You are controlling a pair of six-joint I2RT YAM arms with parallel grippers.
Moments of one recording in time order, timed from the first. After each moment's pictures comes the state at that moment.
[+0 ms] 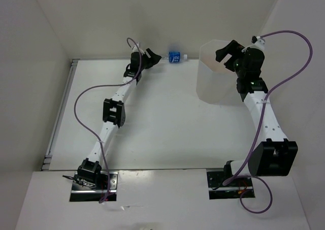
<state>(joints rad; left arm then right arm) -0.23 3.13 2.98 0.02 0.21 -0.76 -0.02 1.36 1.27 -0.06 -0.05 0.54</state>
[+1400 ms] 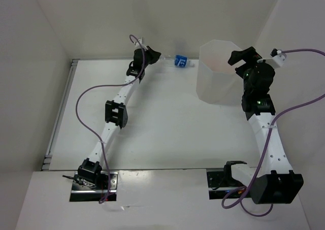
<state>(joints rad) -0.28 3.14 3.10 -0.01 0.13 -0.74 -0.02 1.08 1.11 -0.02 0.20 0.63</state>
